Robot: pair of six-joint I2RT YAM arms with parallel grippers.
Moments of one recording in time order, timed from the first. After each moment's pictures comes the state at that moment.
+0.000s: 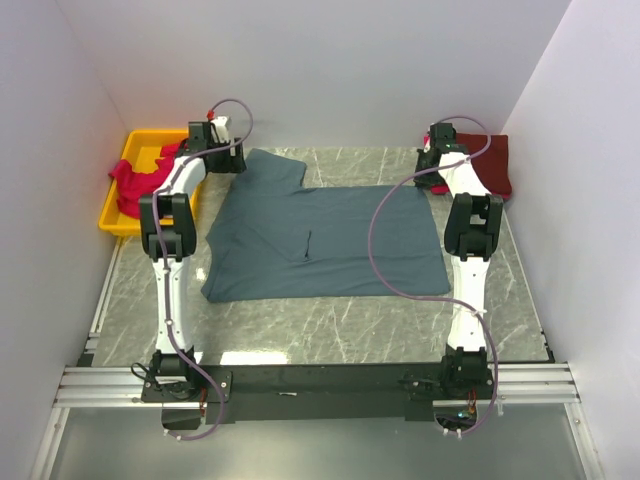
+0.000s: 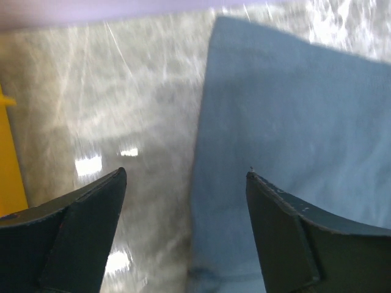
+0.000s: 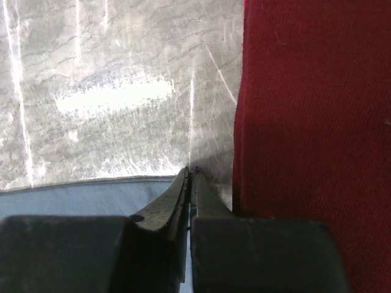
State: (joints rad) left arm 0.00 2.50 2.15 -0.34 0.26 -0.01; right arm -0.03 2.53 2.24 -0.68 -0.04 0.17
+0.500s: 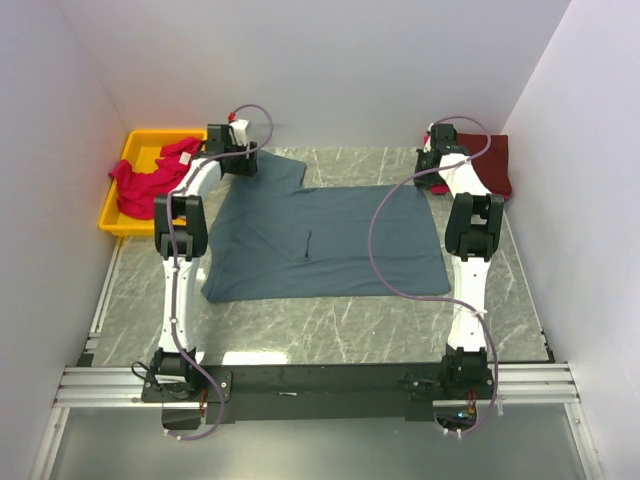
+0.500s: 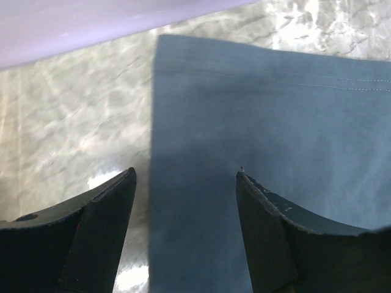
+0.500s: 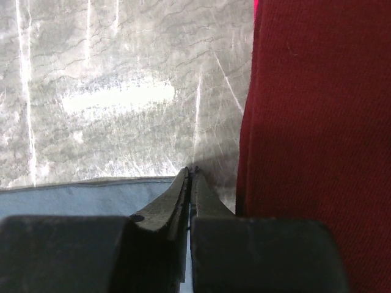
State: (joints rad) left arm -0.06 2.59 2.24 -0.32 0.23 0.06; right arm -0.03 2.52 2.21 -0.64 -0.07 0.14
